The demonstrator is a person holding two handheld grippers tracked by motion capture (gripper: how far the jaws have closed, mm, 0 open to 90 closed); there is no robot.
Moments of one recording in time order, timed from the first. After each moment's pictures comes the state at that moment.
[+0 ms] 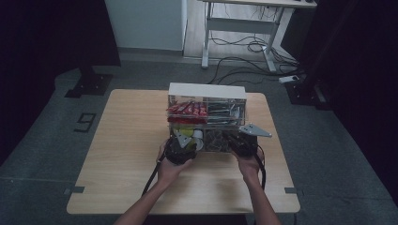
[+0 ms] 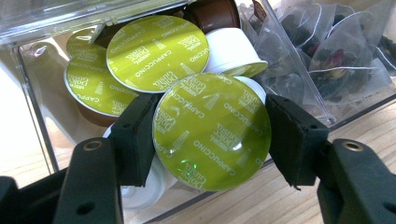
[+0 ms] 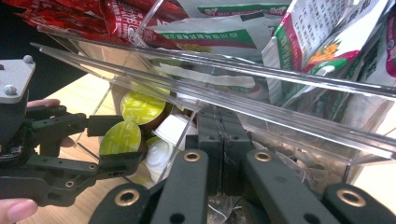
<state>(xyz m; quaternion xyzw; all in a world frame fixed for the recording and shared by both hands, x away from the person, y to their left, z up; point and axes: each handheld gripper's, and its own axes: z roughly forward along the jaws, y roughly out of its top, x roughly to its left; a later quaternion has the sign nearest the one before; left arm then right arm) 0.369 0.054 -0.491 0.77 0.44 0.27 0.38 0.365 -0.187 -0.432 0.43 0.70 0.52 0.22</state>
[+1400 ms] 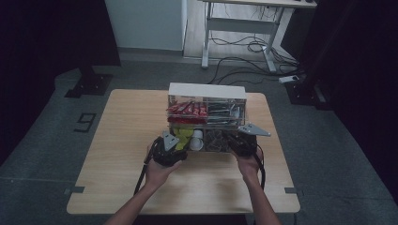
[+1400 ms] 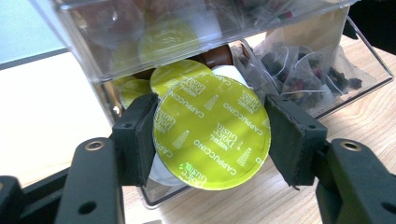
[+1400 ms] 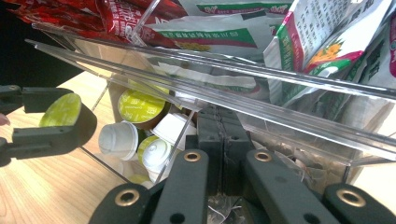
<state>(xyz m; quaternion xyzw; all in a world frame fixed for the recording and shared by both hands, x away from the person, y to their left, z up) 0.341 0.089 -0.454 0.75 0.42 0.27 0.43 0.367 -0.185 -0.432 0.43 0.71 0.52 0.22</state>
